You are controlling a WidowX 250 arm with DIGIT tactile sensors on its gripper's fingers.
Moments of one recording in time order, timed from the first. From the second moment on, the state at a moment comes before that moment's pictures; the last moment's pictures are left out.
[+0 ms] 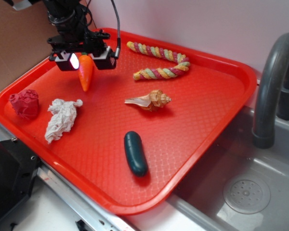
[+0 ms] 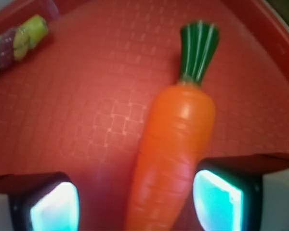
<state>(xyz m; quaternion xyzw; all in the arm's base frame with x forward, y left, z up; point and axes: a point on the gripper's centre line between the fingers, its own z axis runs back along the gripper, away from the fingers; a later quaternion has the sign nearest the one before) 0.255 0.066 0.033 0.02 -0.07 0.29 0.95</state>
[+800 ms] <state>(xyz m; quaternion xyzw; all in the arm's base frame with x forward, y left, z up) 0.259 0.062 0.018 -0.01 -0.02 0.26 0.96</state>
